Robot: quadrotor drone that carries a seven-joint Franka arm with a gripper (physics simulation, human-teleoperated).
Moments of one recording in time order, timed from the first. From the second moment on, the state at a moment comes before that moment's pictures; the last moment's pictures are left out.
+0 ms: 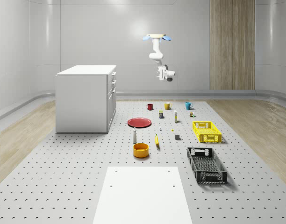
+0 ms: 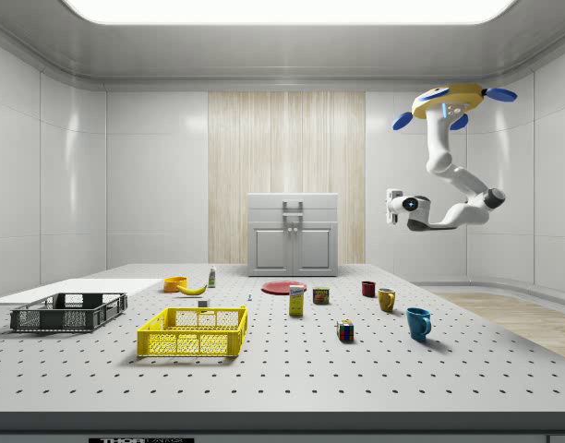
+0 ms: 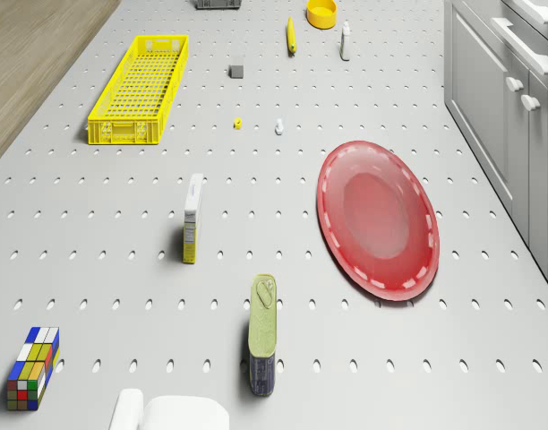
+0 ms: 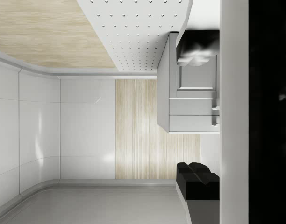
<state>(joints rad) 0.38 -0.86 -0.76 -2.42 1.00 1.48 0.65</state>
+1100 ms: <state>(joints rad) 0.50 -0.96 -0.81 -2.44 0.93 1.58 0.71</state>
